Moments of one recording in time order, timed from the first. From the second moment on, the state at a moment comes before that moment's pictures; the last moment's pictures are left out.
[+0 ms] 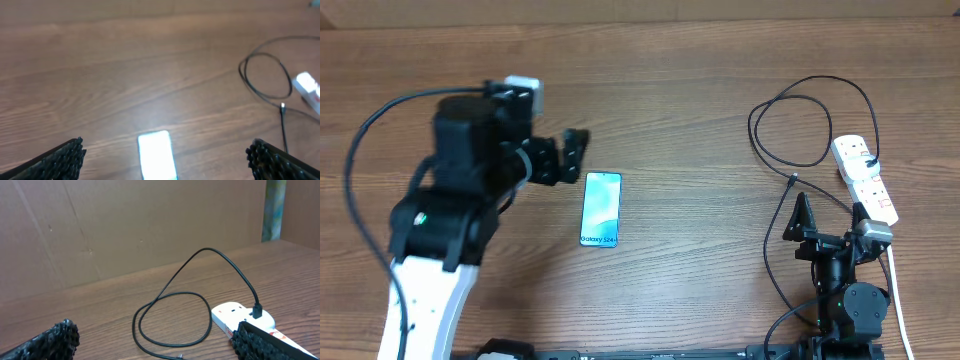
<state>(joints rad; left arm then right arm) -0.20 1.17 1.32 -0.83 0.16 -0.10 -0.05 0.01 0.02 -0.02 0.07 0.20</state>
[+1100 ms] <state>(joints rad) -0.35 1.68 1.33 -1.06 0.09 -0.16 -0.05 0.01 0.02 -0.02 0.07 0.20</state>
